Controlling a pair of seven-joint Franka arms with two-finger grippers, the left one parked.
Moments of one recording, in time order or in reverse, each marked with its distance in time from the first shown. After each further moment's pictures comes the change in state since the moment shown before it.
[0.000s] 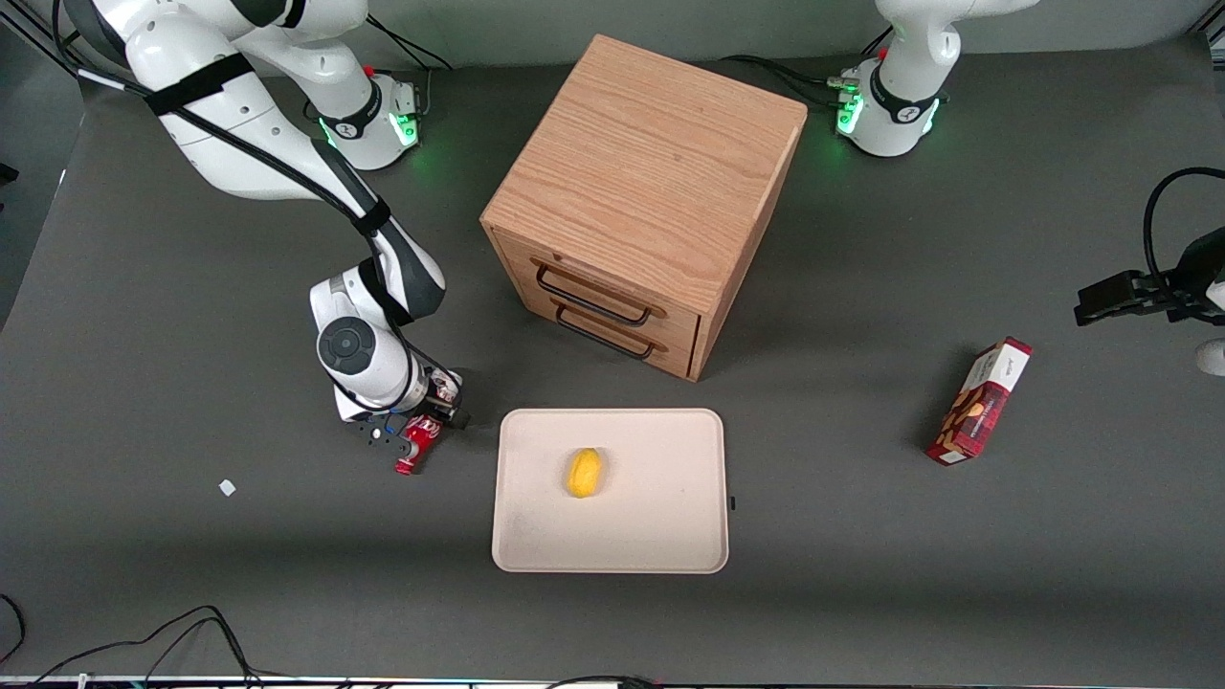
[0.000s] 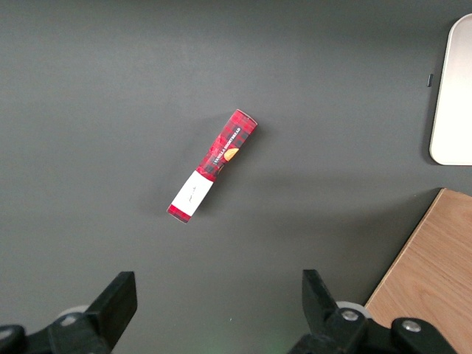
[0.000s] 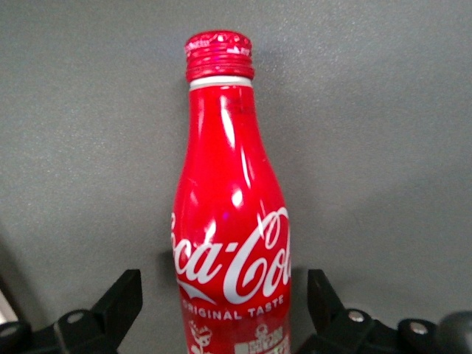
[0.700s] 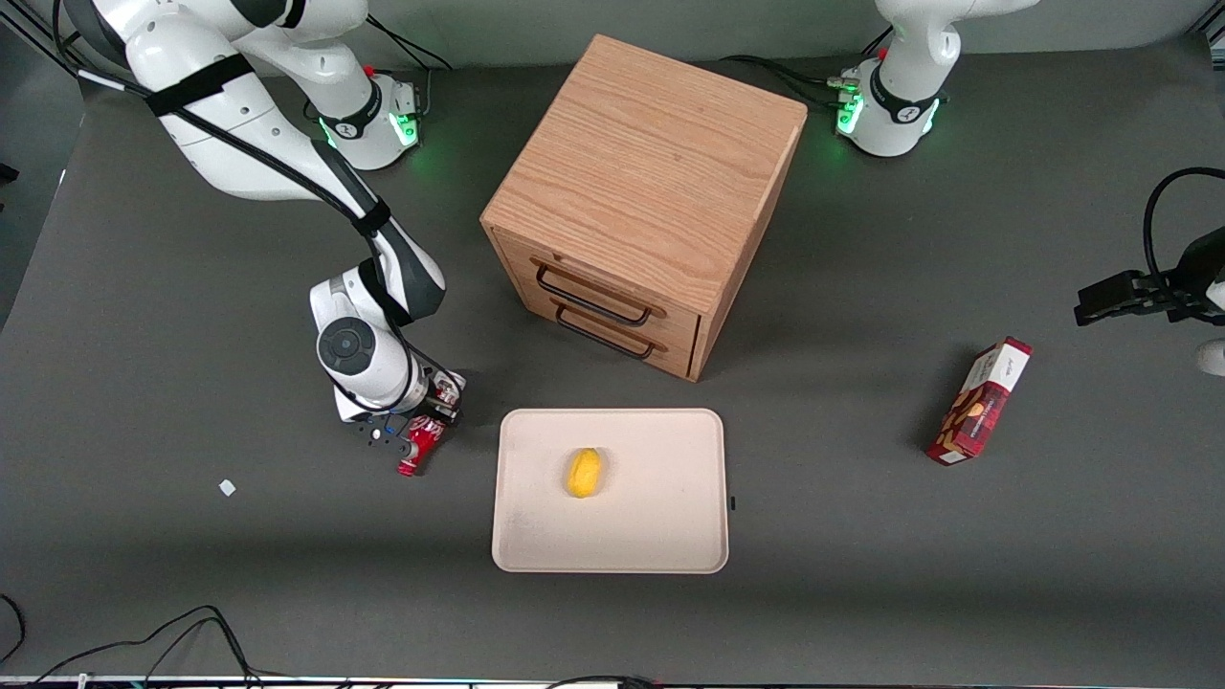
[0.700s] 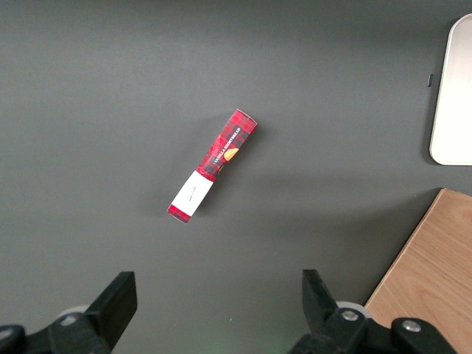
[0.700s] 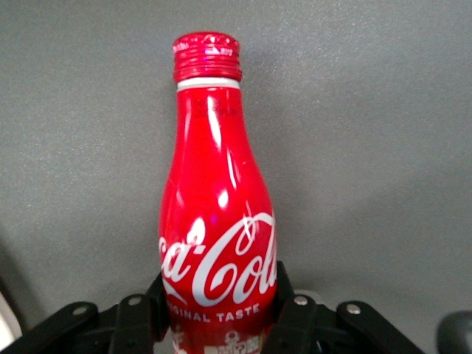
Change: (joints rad) arm 0.000 0.001 0.000 0.001 -0.001 0.000 0.000
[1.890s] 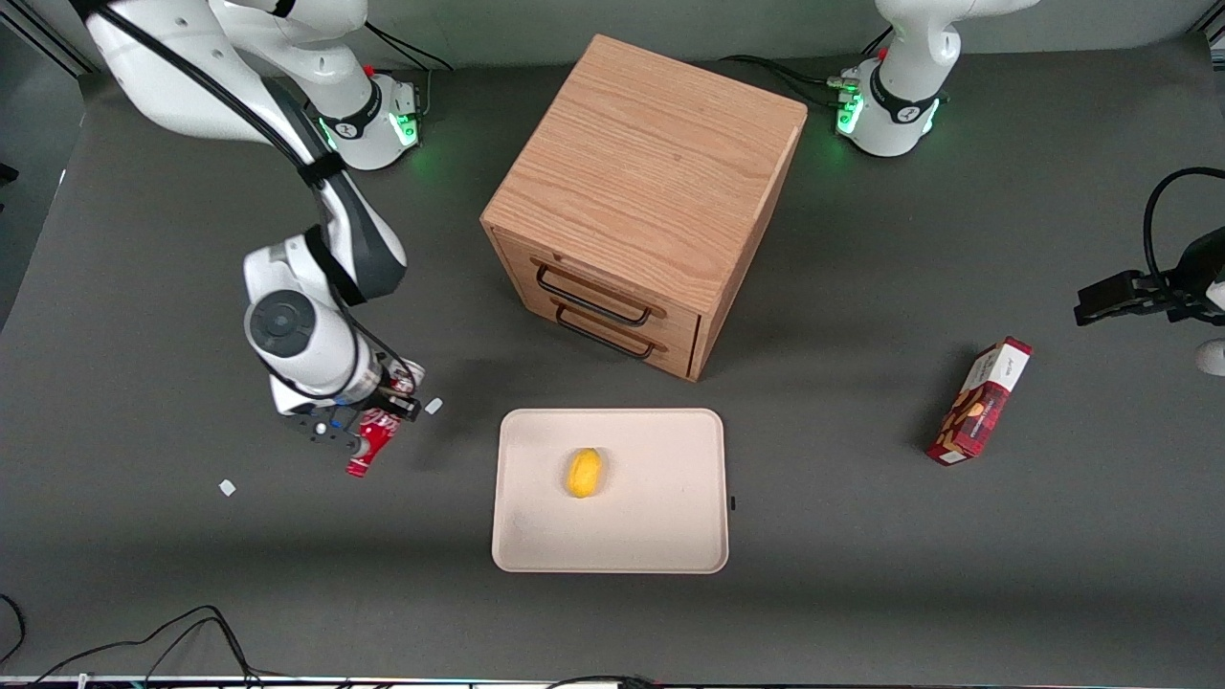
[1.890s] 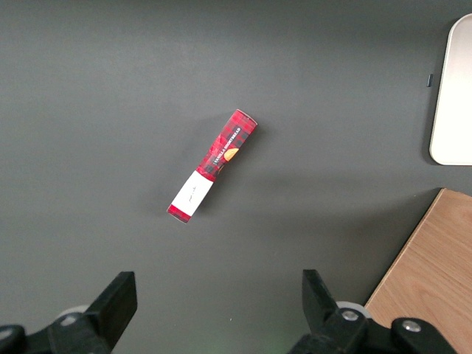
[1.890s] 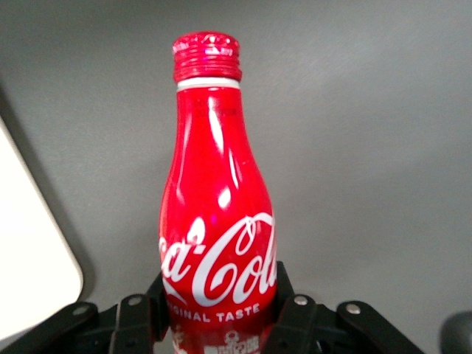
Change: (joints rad) arm -0.120 -0.226 0.089 0.070 -0.004 -0.326 -0.096
